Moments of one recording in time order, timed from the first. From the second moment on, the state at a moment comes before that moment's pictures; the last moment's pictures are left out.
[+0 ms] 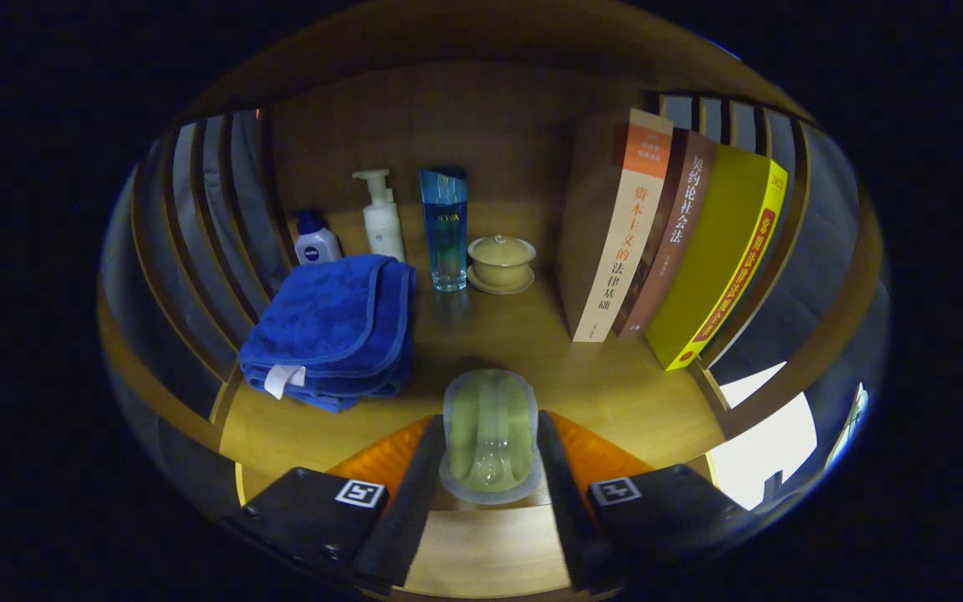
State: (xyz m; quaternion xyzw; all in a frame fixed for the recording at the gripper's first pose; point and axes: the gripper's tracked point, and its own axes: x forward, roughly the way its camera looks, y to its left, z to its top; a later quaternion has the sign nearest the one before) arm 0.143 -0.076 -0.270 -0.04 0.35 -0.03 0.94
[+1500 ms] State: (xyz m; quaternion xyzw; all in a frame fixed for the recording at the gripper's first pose) arm -0.131 -0.094 -0.220 0.02 0.15 -0.06 0.99
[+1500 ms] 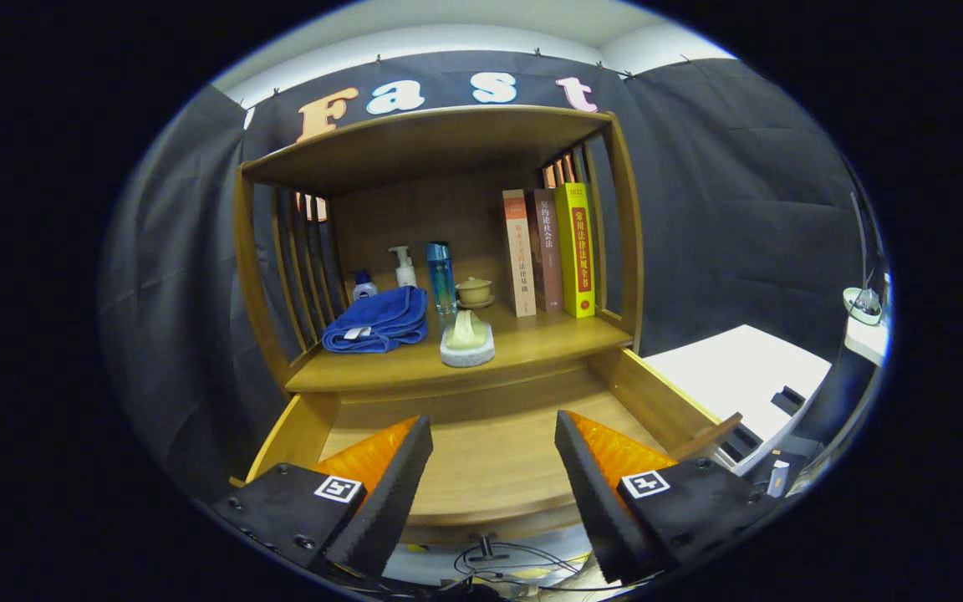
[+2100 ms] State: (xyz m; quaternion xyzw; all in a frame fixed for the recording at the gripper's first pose) arm -0.184 -0.082 -0.282 -0.03 0.13 -0.05 0.99
